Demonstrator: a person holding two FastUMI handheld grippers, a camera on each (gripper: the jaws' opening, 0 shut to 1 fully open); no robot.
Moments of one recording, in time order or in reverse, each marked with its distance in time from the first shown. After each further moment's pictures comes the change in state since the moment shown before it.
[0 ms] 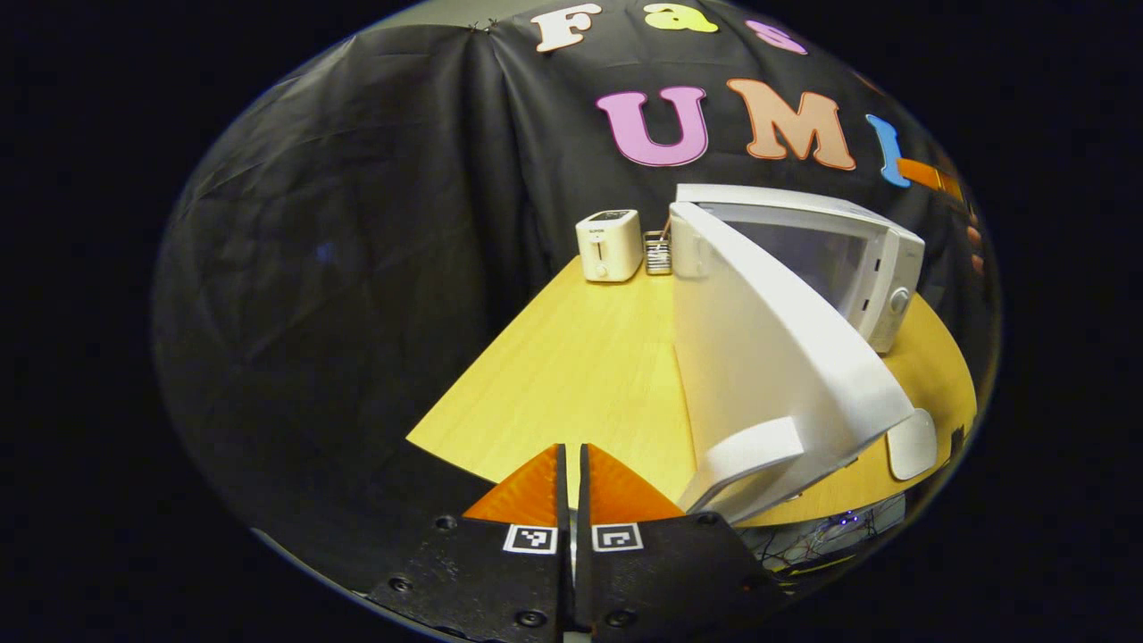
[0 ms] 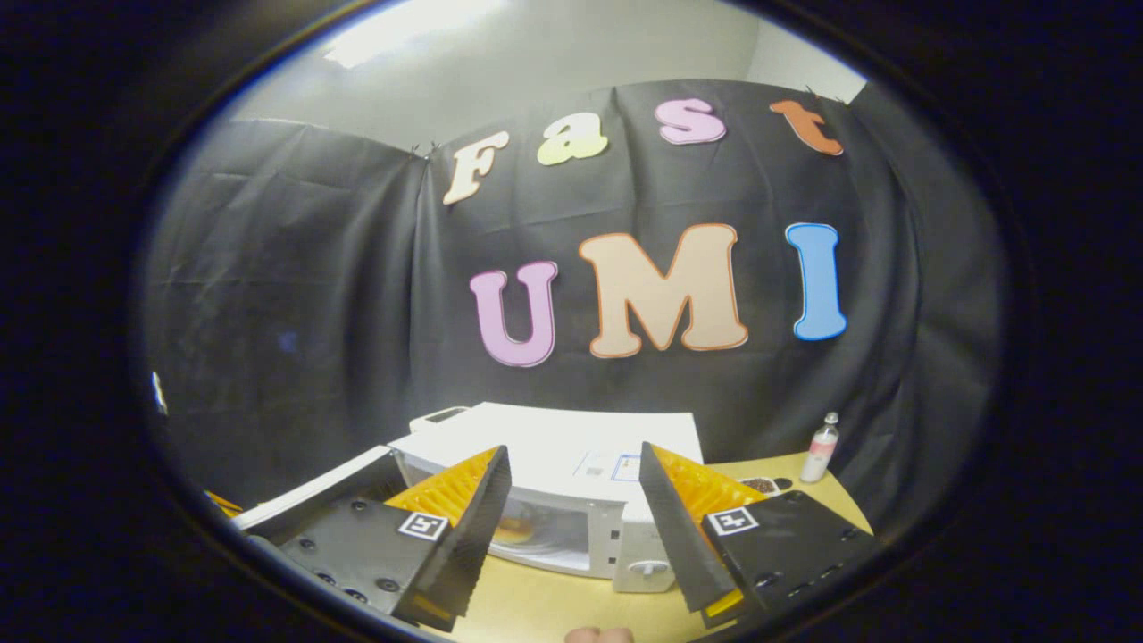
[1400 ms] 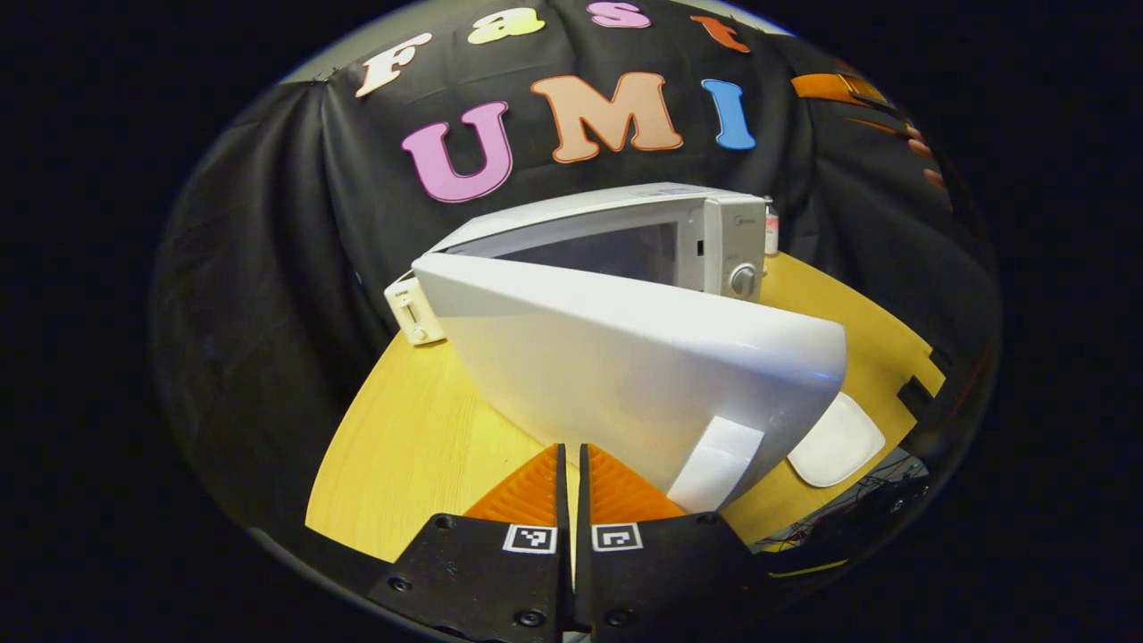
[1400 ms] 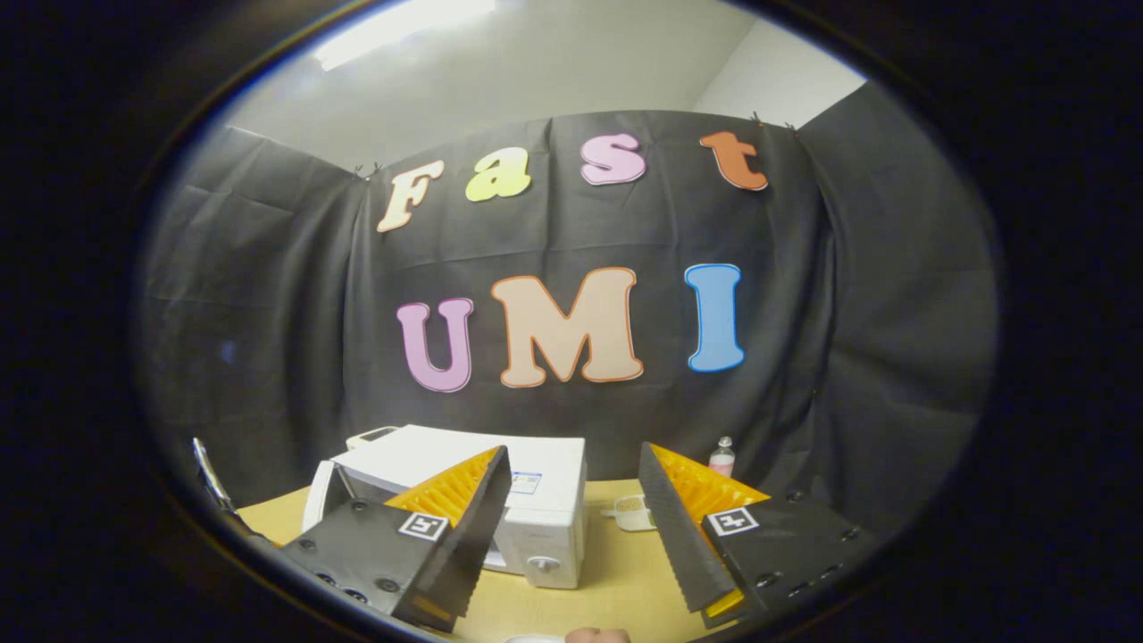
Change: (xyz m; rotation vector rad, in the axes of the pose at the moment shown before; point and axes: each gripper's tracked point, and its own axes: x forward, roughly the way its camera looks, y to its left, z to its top) left arm 0.030 -0.198 0.042 0.280 -0.106 -0.391; right arm -0.080 -0.099 0.055 -0.021 -0.050 -0.215
